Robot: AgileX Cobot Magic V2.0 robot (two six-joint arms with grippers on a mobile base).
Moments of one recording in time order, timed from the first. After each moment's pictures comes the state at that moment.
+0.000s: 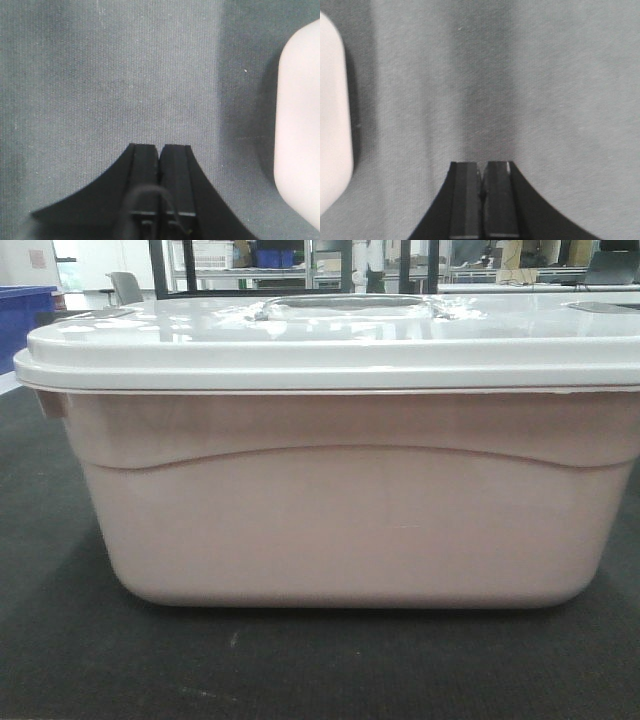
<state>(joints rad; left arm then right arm) -0.09 1.43 -1.24 -0.17 1.08 0.06 0.00 1.33 -1.18 0.01 1.17 0.07</state>
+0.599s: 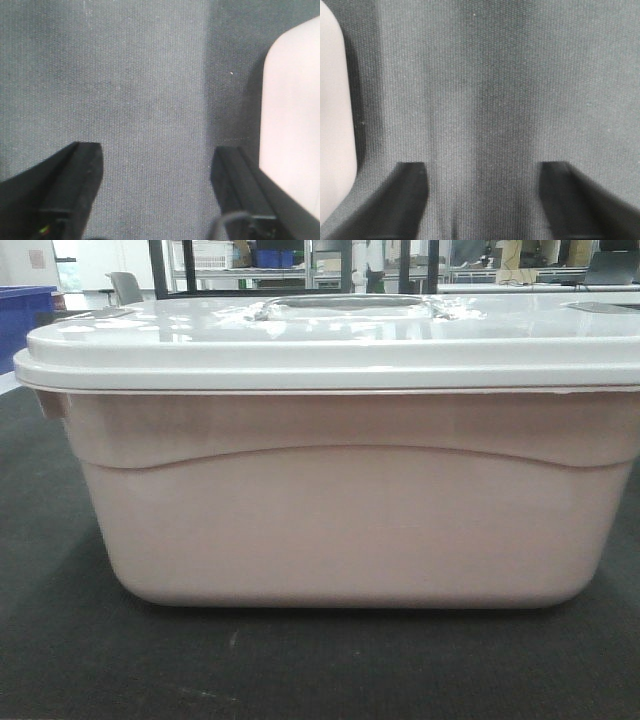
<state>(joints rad) -0.09 1.43 -1.24 -0.21 1.08 0.06 0.00 1.41 -1.19 0.05 1.17 0.06</state>
